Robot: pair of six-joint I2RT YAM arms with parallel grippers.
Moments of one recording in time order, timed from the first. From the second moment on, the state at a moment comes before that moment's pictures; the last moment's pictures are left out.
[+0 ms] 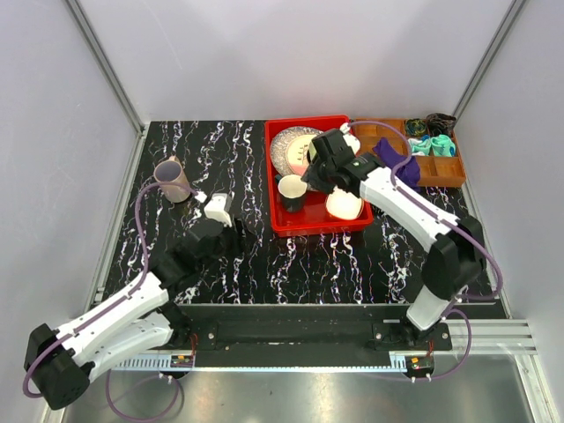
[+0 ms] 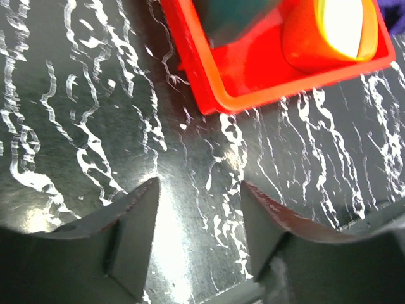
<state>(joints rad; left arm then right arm) -0.73 0.80 0.53 -0.25 -0.17 -0.56 0.62 1.70 1.53 -0.64 0.18 1.03</state>
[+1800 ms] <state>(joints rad) 0.04 1.75 1.39 -0.40 0.03 0.05 0.62 1.36 1.21 -0.56 0.24 0.82</state>
